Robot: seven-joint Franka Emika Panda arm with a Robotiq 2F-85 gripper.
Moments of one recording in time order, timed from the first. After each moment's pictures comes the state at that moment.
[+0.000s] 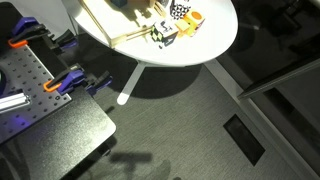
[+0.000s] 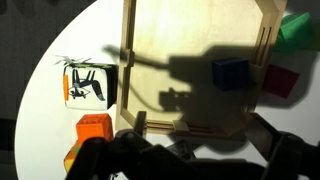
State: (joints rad) arm 0.01 0.10 -0.01 -2.14 0.07 2.20 0.00
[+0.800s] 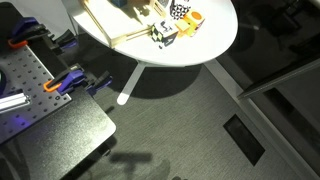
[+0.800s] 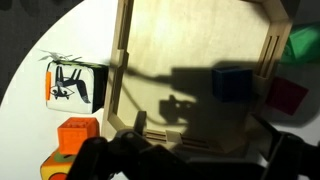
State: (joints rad) arm 0.03 0.19 0.01 -2.11 0.03 2.22 0.00
